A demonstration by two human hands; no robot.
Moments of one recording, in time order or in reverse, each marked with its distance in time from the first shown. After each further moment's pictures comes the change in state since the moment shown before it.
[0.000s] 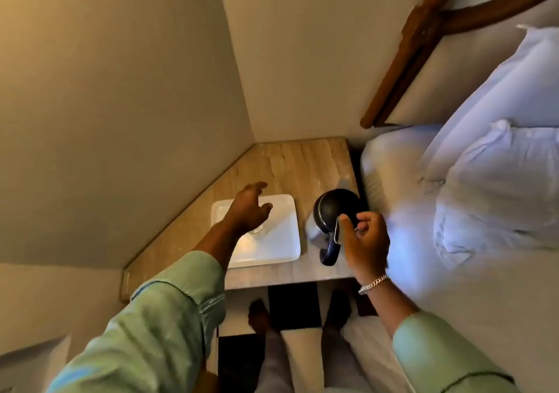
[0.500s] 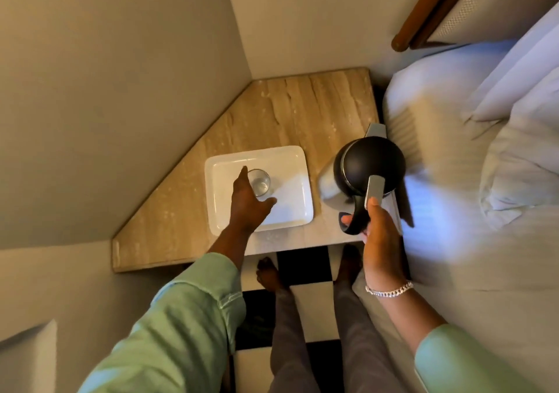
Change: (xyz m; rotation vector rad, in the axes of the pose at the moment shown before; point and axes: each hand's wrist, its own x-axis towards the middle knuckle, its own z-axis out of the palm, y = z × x) left_hand 0.016 -0.100 0.088 -0.220 0.116 -0.260; right_hand -0.031 0.062 0.042 0.457 -0.163 0.381
